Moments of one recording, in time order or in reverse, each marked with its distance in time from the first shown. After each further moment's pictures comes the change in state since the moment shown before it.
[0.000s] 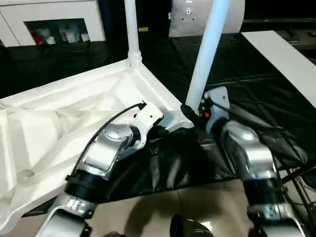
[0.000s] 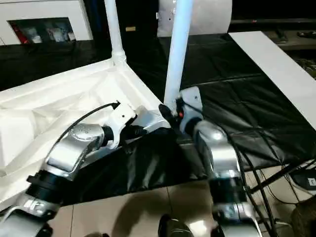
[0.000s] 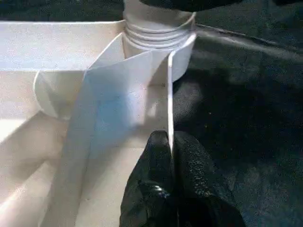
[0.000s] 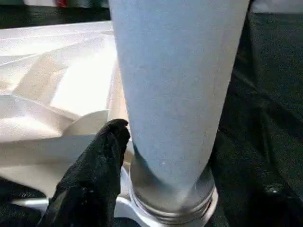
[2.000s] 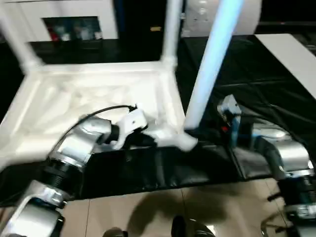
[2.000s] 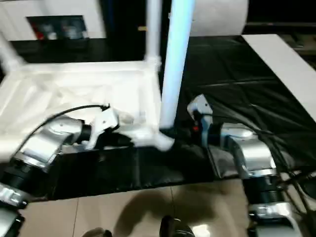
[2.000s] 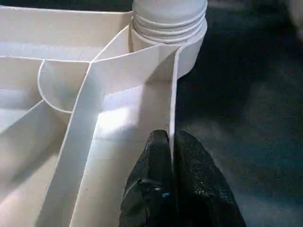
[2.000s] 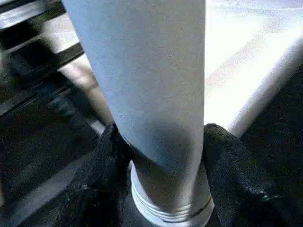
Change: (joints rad) left arm -0.032 0.125 -0.009 0.080 -0.052 -0.114 -0.225; right arm -0.023 -0.153 0.026 -0.017 0.110 0.142 0.319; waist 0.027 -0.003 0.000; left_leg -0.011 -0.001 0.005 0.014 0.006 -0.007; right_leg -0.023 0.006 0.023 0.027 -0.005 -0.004
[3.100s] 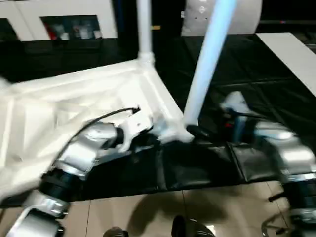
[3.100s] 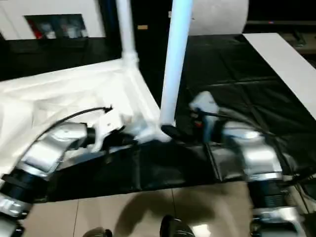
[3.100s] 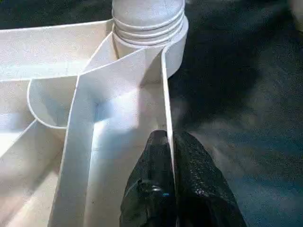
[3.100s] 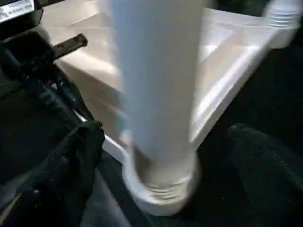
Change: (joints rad) left arm 0.044 0.095 -0.058 -0.058 -0.013 -0.136 -0.107; right arm 0.031 -0.175 0.029 0.003 0.024 -0.197 0.238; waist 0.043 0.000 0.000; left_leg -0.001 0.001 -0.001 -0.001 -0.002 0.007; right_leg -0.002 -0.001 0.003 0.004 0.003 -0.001
